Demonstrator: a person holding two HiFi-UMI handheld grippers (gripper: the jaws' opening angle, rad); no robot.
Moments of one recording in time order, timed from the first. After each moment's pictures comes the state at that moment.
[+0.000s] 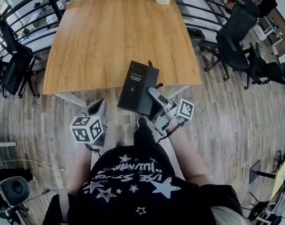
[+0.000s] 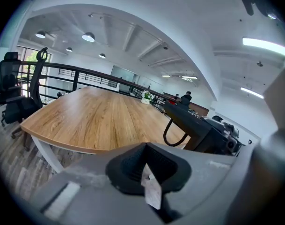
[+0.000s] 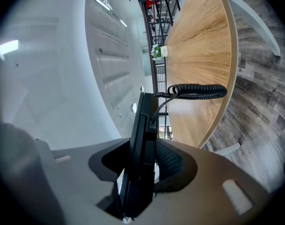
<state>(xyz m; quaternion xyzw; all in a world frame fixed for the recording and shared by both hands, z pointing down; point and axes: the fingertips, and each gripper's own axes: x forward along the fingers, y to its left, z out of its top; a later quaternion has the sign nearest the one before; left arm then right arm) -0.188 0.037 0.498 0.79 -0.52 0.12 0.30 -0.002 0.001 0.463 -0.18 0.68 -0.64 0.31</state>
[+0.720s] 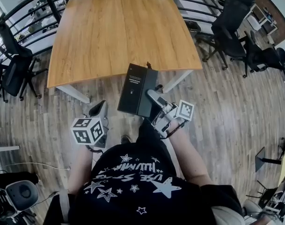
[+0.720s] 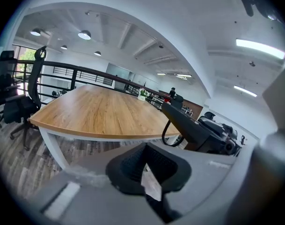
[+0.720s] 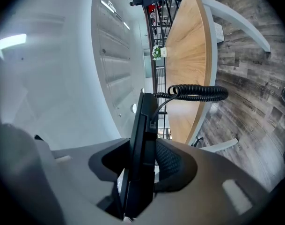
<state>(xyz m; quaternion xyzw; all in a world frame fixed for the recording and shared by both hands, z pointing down) -0.218 0.110 0.502 0.81 -0.49 0.13 0.30 -0.037 0.088 0.471 -0.20 0.68 -0.63 0.31</state>
